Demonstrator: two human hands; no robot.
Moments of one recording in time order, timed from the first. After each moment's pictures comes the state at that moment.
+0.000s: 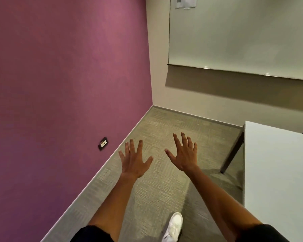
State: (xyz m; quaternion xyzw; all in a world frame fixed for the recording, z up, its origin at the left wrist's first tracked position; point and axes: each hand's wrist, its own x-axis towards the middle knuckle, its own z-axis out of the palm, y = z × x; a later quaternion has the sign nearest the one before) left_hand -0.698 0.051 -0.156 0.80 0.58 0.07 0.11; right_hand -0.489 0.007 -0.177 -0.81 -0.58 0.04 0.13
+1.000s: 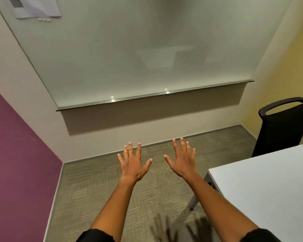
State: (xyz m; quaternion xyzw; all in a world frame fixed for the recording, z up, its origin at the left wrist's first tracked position) left_hand -0.135 0.561 -0.172 0.95 0.28 0.01 0.13; right_hand -0.012 0.387 -0.188 -0.96 -0.26 0.02 0.12
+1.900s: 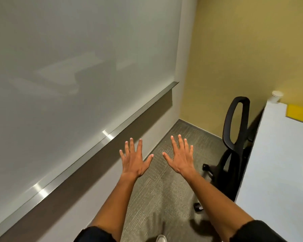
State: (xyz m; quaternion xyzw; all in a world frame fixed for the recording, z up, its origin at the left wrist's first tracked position) left_hand 0.469 0.558 -0.168 0.99 -0.05 -0.04 0.13; right_hand 0.463 0.355 -0.199 -0.99 0.07 0.01 0.11
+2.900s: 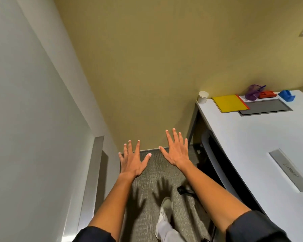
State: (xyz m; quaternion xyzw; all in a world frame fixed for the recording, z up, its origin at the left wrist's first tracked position) left_hand 0.981 0.222 -0.184 0.90 -0.40 -0.14 0.12; right_hand 0.850 0.075 -0.189 -0.90 0.42 -0.04 0.12
